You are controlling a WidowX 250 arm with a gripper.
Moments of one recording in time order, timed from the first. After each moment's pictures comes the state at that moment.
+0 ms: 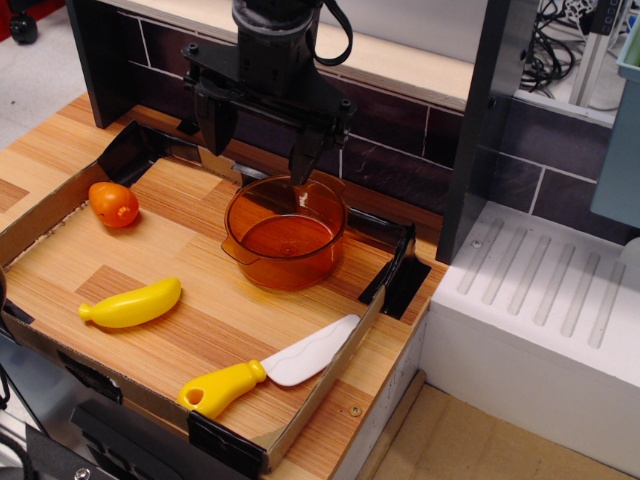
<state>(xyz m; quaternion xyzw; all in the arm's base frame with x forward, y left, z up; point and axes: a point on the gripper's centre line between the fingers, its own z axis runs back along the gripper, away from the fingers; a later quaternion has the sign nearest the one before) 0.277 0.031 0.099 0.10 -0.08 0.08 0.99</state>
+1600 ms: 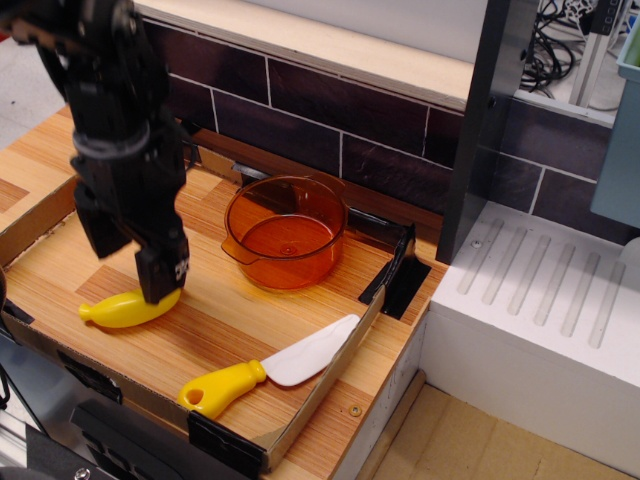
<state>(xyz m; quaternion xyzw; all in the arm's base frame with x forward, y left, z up) 0.200 0.095 0.031 0.04 0.00 -0.10 0.99</state>
